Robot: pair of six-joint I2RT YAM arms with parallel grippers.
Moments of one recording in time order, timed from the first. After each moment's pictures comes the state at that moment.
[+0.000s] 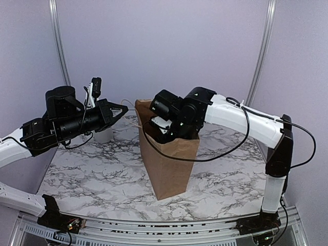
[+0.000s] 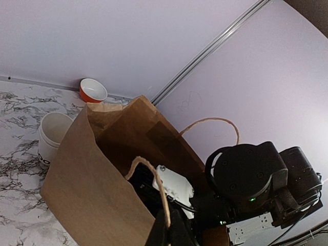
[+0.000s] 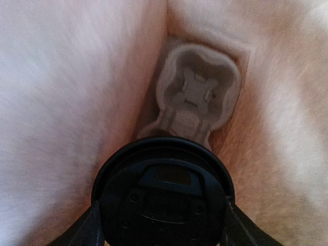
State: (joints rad) left arm -0.92 1.07 1.06 -0.15 -0.10 -0.78; right arm 1.04 1.95 2.01 -1.25 0.07 0.35
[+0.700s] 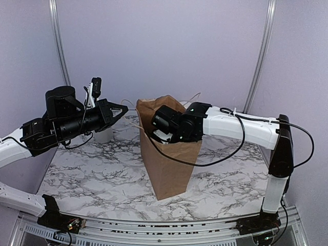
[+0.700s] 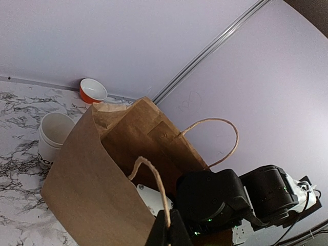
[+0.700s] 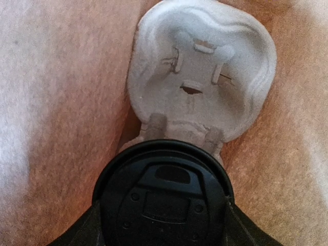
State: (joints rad) left arm -0.92 1.07 1.06 -0.15 -0.10 -0.77; right arm 1.04 1.92 1.77 -1.10 0.04 0.37
